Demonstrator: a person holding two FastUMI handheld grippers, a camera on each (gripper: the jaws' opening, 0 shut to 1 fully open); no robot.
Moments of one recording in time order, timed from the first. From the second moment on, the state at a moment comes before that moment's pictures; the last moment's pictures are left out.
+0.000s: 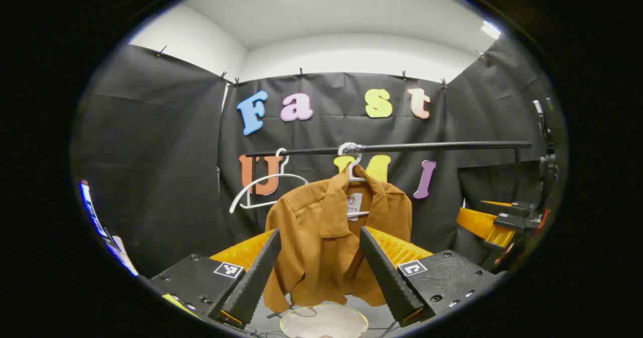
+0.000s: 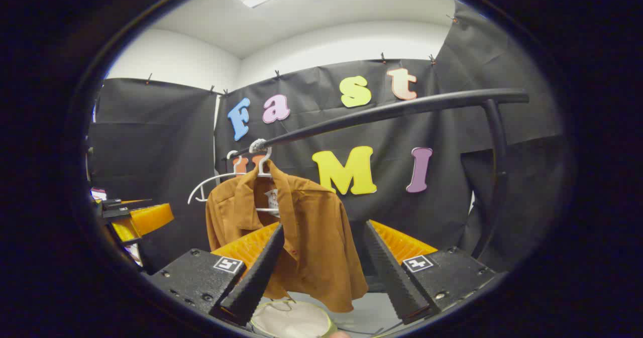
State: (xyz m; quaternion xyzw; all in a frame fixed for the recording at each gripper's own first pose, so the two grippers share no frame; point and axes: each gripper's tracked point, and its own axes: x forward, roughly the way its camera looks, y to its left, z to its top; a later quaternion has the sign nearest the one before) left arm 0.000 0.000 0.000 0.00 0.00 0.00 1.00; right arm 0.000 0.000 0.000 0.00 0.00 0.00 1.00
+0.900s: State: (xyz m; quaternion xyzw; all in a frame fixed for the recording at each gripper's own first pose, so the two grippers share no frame) left arm 0.045 0.011 -0.047 -0.01 0.08 -0.02 1.00; right arm 0.072 0.036 -0.043 0.03 0.07 0.00 1.00
